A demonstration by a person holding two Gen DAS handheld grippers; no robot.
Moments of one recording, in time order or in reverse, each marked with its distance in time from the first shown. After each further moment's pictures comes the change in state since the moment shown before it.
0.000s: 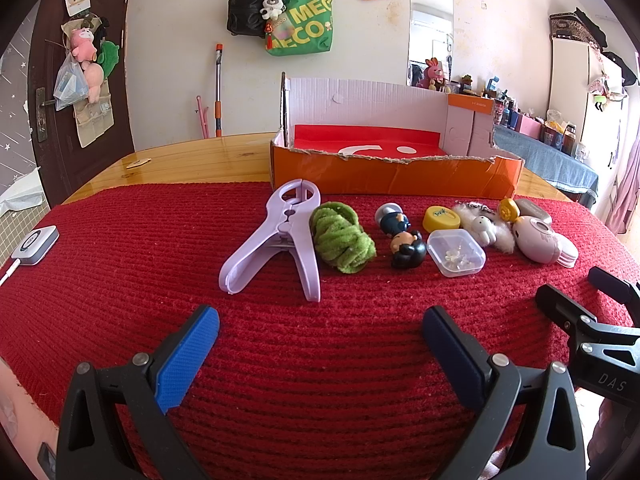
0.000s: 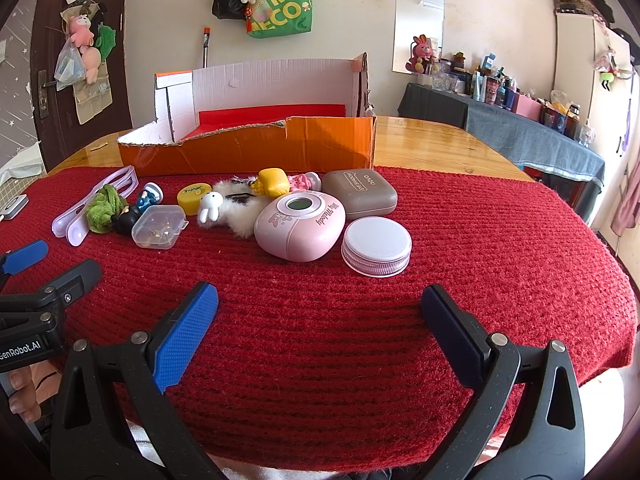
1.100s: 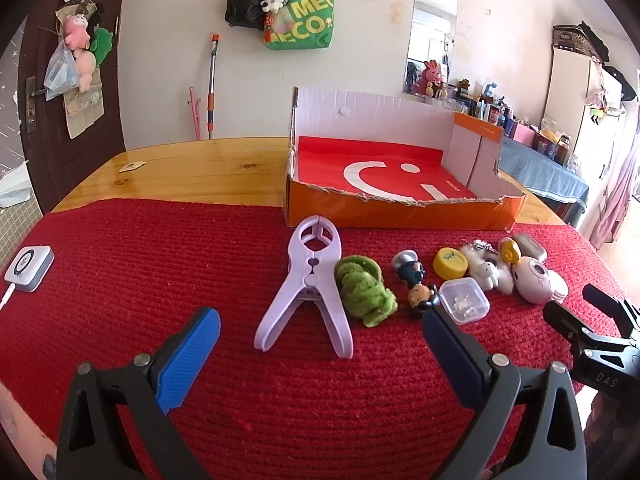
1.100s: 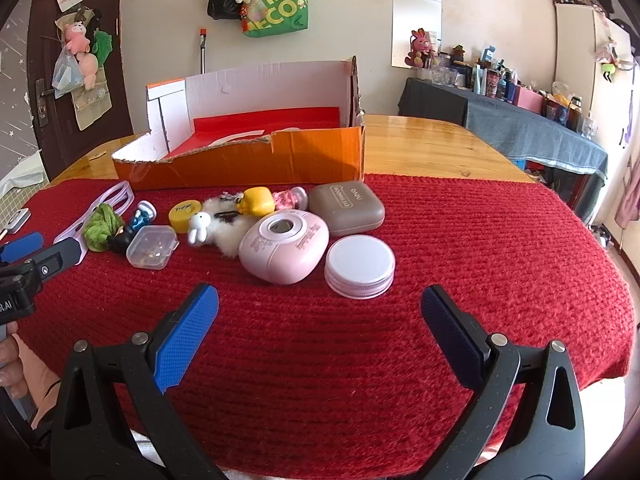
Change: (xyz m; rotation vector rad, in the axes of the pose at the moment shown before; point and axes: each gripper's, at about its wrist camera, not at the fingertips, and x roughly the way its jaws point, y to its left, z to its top) left arm 0.003 0.027 0.047 -0.029 0.052 -0.067; right arm -0.003 -0.017 0.024 0.020 0.016 0.009
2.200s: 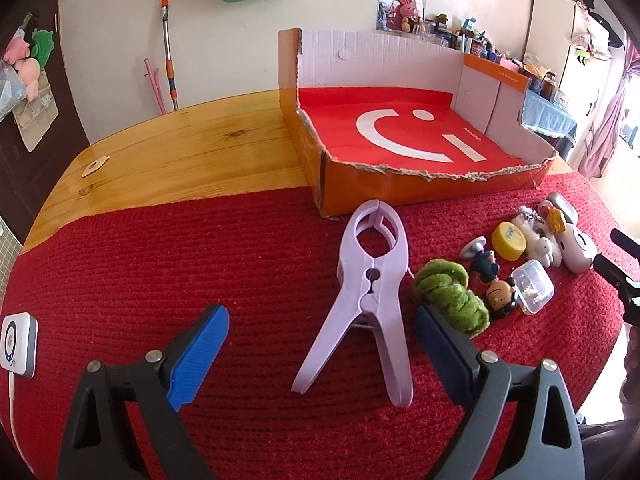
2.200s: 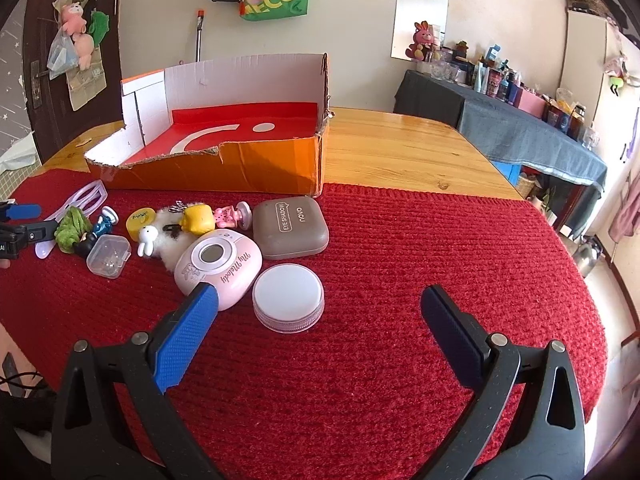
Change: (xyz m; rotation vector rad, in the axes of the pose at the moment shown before) left arm 0.054 0.041 0.028 0.147 0.235 -0.045; right arm 0.012 -0.033 0.018 -0.069 0.064 -0.009
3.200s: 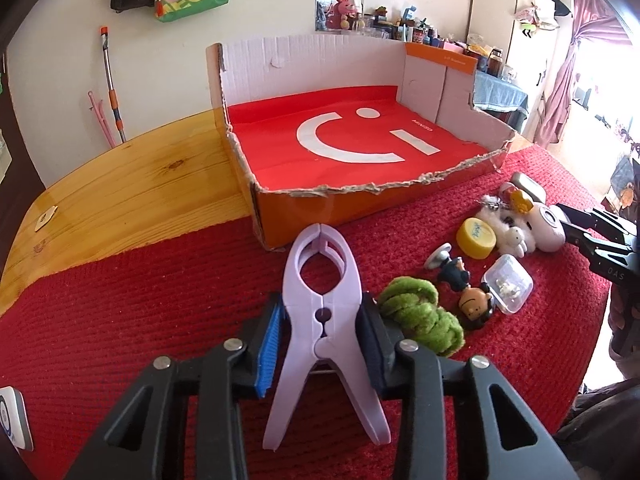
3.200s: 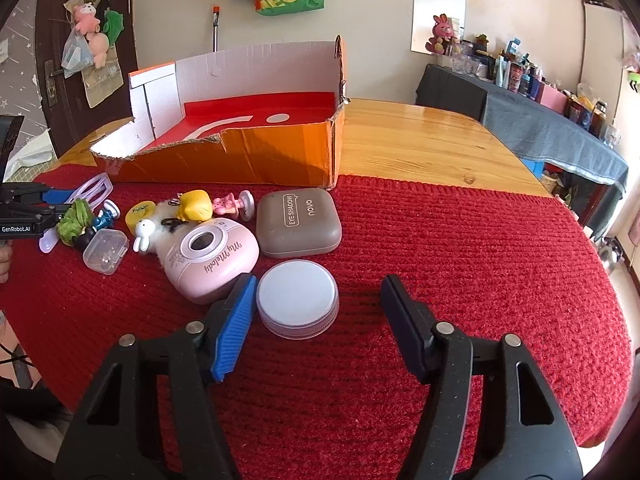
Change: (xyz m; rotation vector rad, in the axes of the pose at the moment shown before) left arm 0.010 -0.013 0.013 0.137 -0.036 -0.119; right arm 0.019 -0.008 -0.003 -0.007 0.007 0.106
